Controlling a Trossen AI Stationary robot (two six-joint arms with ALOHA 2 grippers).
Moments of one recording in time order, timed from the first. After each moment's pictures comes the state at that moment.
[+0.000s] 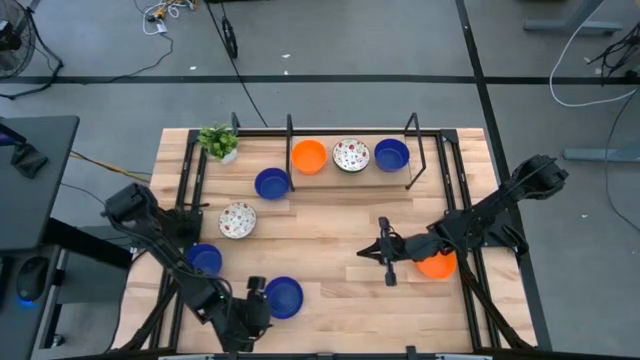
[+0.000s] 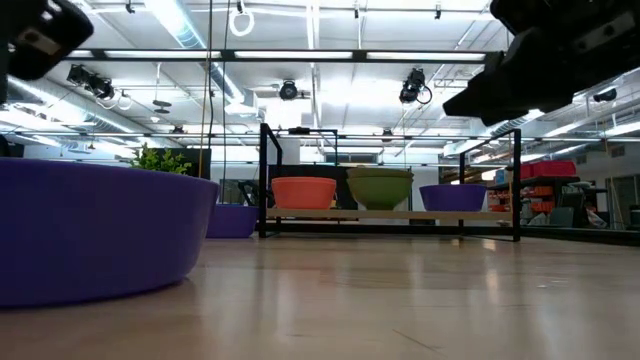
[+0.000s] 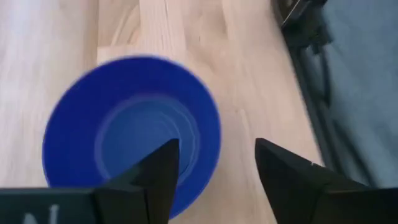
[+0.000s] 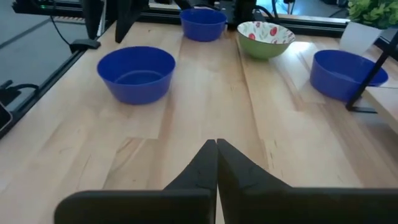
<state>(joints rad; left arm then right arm) -0.87 1.70 1.02 -0.28 -0.45 -0.61 0.48 1.35 0.44 0.50 0.40 0.12</state>
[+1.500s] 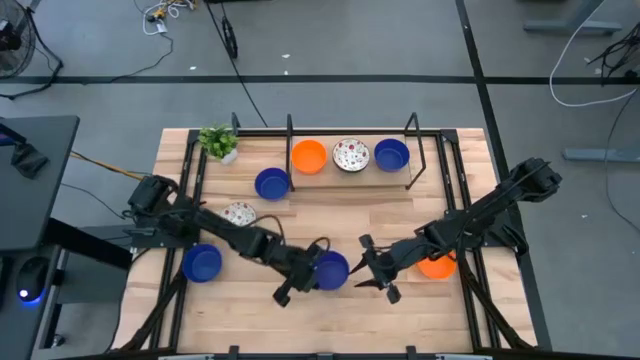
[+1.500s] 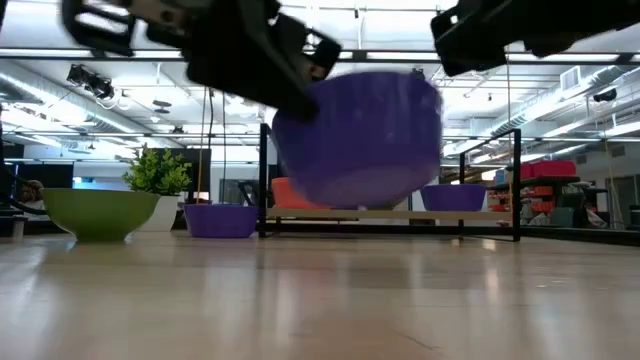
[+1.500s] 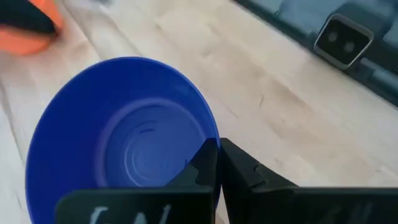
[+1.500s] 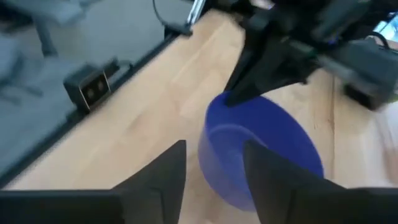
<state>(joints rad) -0.36 1.78 1.08 -0.01 0.12 0.32 0.48 1.45 0.71 0.24 0.07 -0.12</state>
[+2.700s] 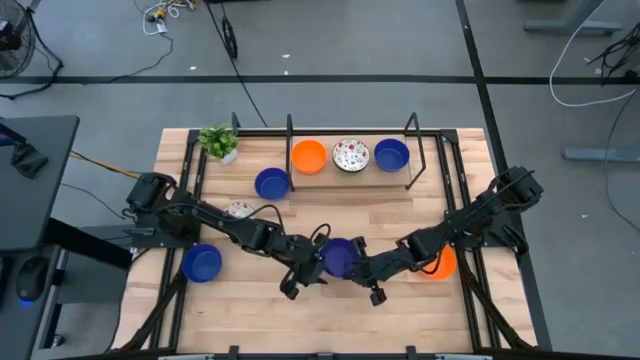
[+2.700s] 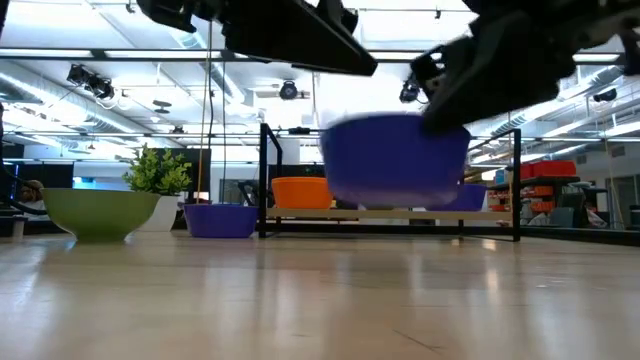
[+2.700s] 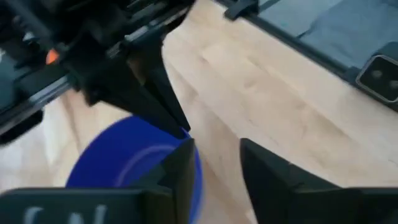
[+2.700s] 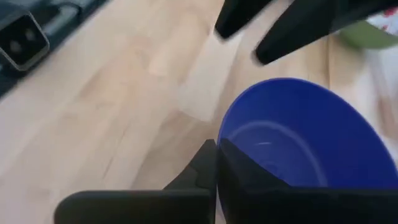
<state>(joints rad) -0.32 1.75 1.11 0.05 0.06 0.34 0.48 1.62 0.82 0.09 0.21 -0.05</state>
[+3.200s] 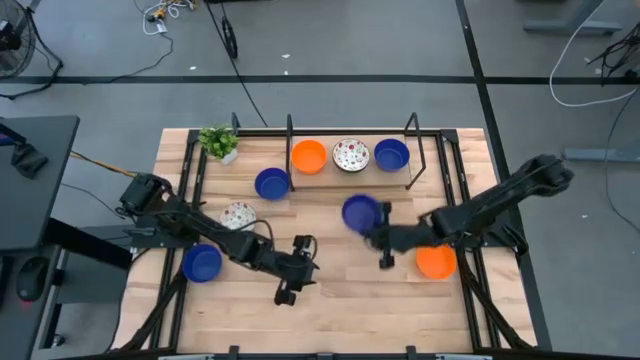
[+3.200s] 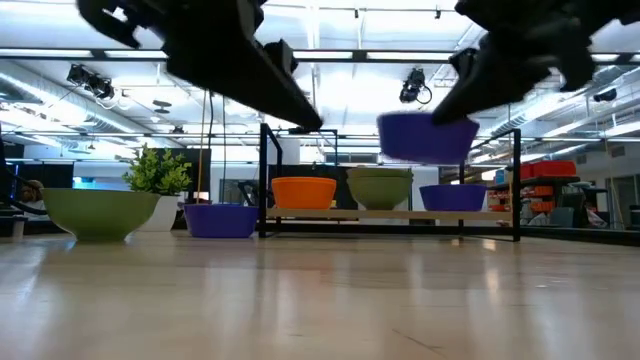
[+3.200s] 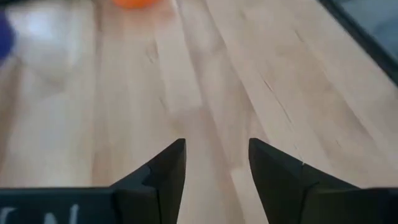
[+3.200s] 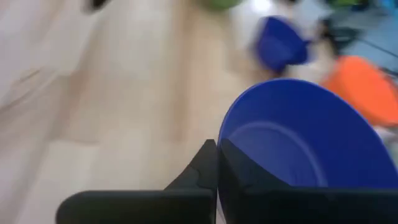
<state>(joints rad) -0.42 1.72 0.99 0.06 -0.25 -0.02 0.35 1.25 0.68 -0.15 0.48 -0.07</state>
